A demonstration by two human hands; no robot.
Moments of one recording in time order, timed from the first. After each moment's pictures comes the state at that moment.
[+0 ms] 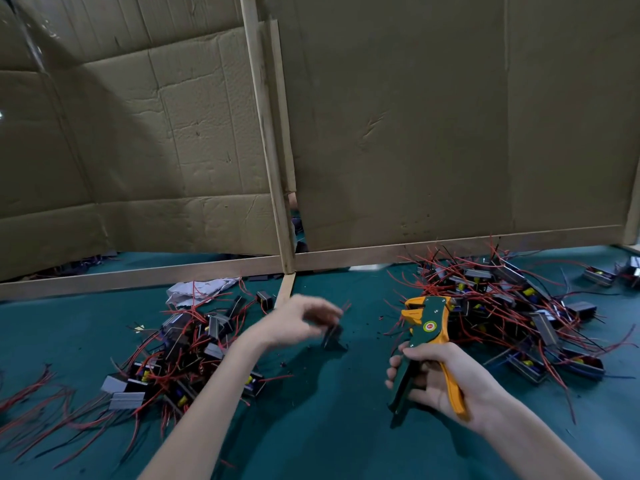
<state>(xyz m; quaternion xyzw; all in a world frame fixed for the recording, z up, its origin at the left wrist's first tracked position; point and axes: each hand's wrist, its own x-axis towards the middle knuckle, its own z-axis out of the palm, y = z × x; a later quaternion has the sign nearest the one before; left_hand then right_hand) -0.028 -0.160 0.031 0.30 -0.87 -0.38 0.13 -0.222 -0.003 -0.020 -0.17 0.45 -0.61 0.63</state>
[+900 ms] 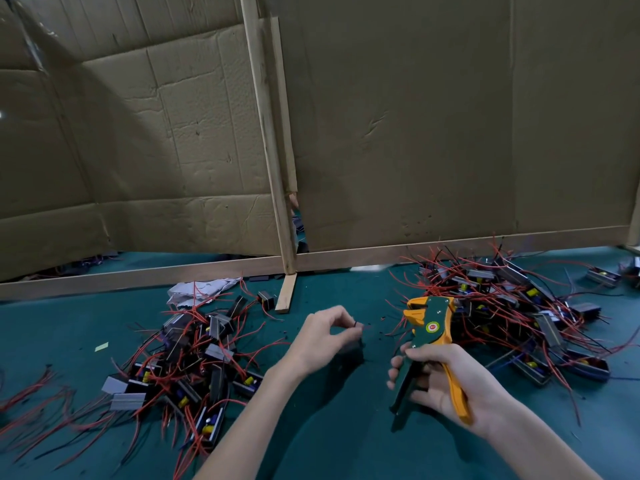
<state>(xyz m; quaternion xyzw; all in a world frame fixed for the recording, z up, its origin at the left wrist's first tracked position) -0.061 -0.151 -0.023 0.31 -0.84 -0.35 0.27 -0.216 0.001 -0.014 -0.18 0.44 -0.62 0.62</state>
